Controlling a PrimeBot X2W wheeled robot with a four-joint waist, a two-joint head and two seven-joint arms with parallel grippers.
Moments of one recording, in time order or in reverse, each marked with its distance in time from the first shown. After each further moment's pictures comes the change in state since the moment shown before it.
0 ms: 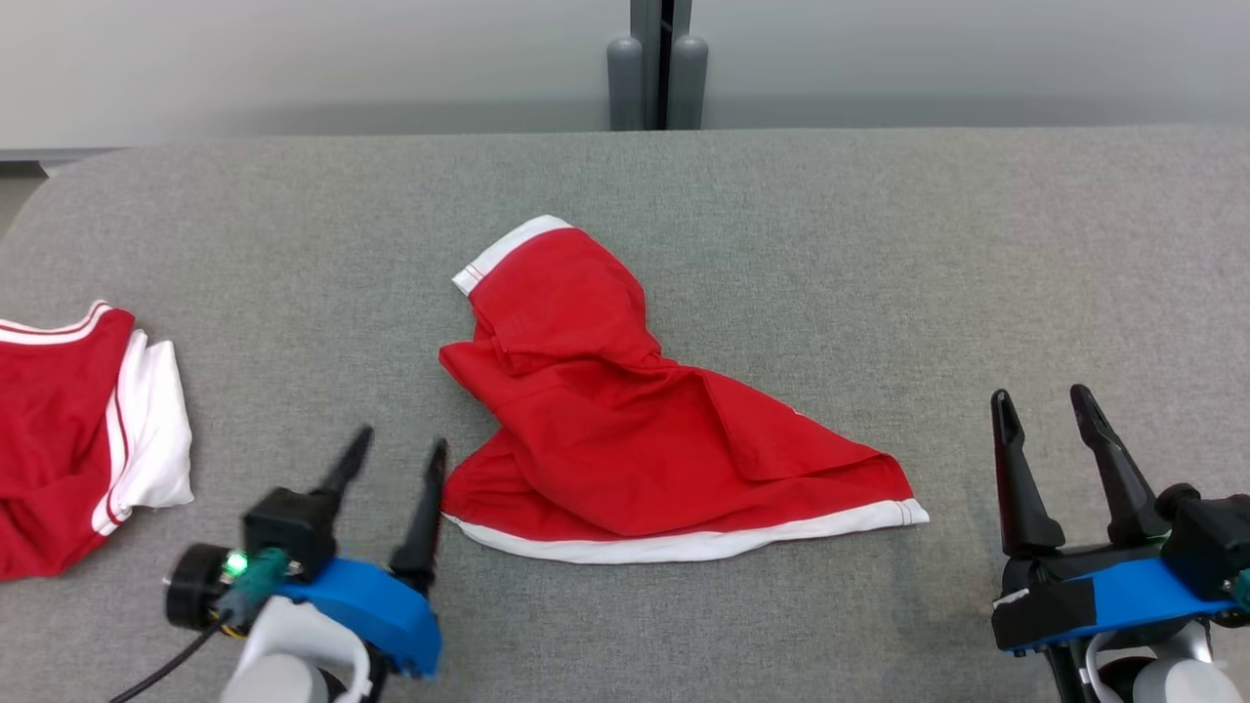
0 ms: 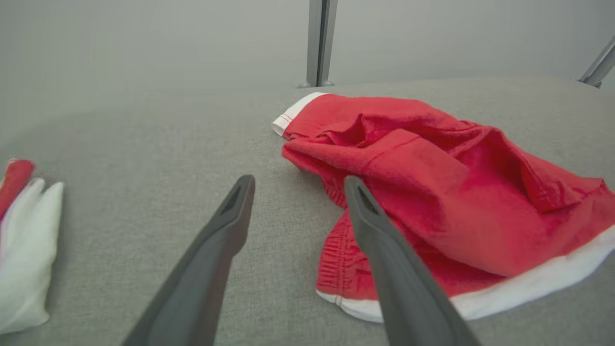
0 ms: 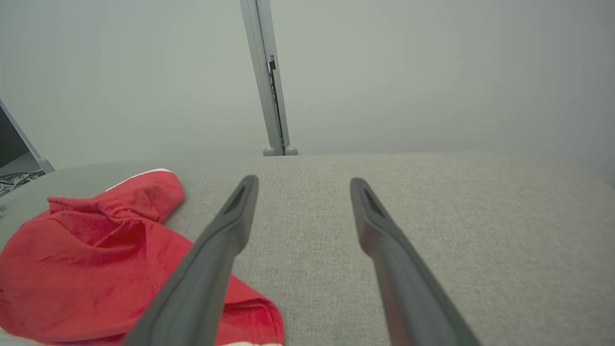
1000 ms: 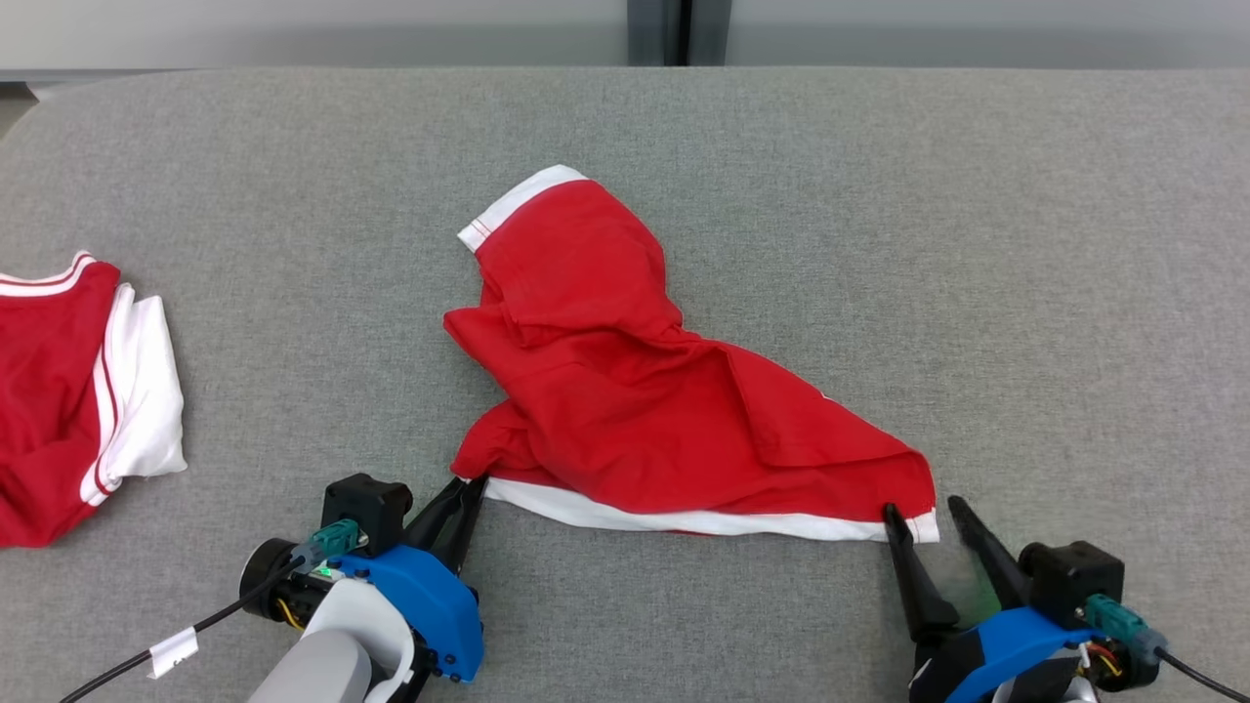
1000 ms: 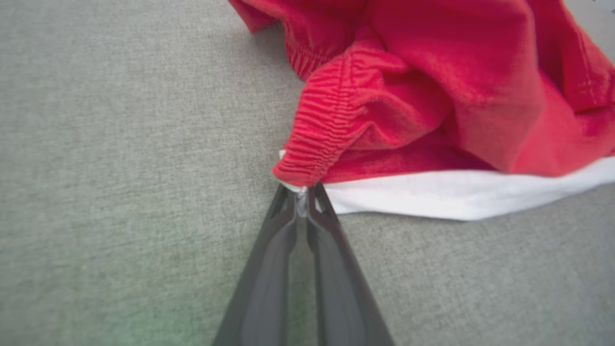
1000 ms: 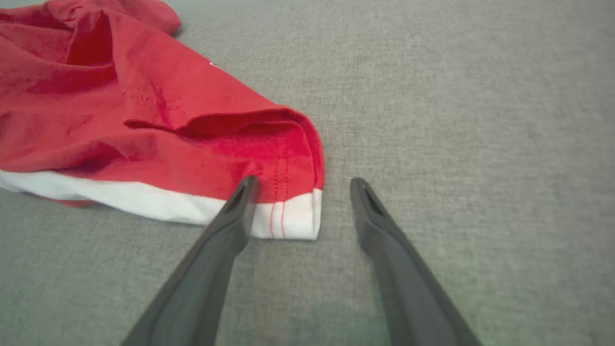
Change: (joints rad) left arm -0.111 -0.073 -0.107 0.278 -0.069 -0.132 0.072; right arm -0.010 0.001 0.124 0.304 0.033 0.000 0.001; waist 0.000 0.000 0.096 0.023
